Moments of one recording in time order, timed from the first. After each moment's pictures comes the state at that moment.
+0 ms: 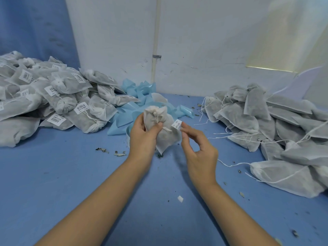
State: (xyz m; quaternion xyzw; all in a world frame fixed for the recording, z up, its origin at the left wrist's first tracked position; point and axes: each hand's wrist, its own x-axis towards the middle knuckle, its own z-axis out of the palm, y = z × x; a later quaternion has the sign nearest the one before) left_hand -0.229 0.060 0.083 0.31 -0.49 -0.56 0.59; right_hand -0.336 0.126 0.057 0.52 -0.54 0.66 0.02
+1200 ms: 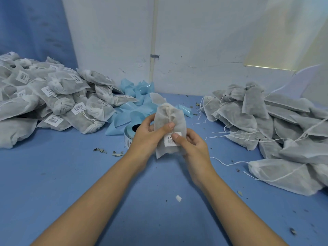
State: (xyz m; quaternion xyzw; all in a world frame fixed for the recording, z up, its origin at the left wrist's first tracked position) left_hand -0.227 0.064 0.089 0.29 -0.54 -0.63 0.47; right_hand -0.340 0.123 0.069 0.38 -0.47 0.69 -0.40
